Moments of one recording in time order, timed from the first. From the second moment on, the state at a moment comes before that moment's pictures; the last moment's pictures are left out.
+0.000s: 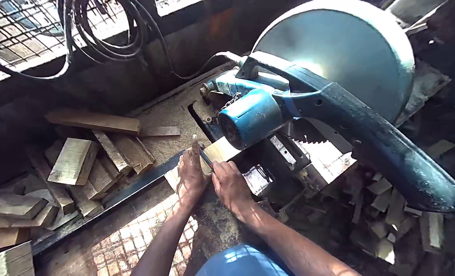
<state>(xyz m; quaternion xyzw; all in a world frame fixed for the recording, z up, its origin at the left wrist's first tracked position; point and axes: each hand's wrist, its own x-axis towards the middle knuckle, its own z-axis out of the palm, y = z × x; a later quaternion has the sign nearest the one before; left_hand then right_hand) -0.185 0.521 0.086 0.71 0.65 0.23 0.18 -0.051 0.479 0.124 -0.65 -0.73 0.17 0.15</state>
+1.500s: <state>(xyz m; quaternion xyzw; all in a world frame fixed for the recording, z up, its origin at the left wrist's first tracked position) -0.225 0.499 0.082 0.72 0.63 0.24 0.15 -0.052 0.464 0.133 -0.58 -0.76 0.26 0.16</state>
